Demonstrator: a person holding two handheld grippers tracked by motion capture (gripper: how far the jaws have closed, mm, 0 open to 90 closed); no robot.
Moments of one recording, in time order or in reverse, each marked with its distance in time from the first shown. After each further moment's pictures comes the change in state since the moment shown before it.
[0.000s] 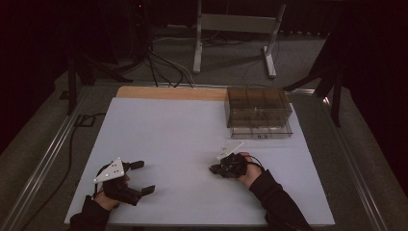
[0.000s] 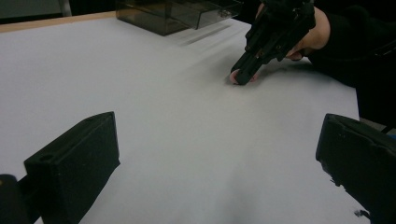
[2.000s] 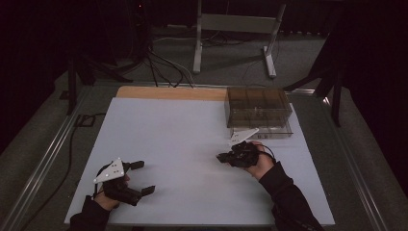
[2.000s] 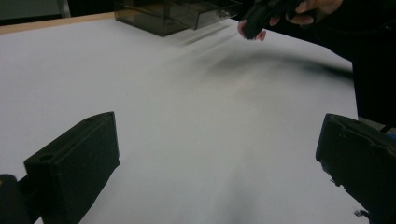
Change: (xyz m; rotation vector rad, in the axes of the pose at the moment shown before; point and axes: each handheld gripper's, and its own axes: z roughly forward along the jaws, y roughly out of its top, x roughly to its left) left arm 0.000 0.000 0.000 0.000 -0.002 0.004; right arm -0.011 0.020 -0.055 -0.067 -0.029 0.056
